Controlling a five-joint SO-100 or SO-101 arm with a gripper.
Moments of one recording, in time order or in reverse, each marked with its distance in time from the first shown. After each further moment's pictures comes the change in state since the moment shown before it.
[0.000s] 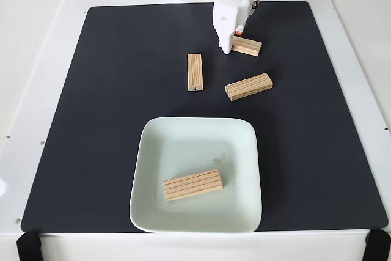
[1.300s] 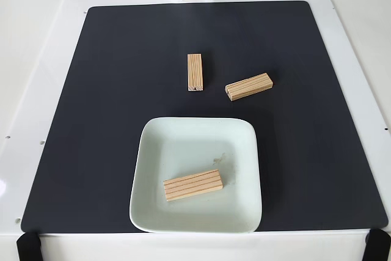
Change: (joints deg) arm 1.4 15.2 -56.2 -34.5 121.7
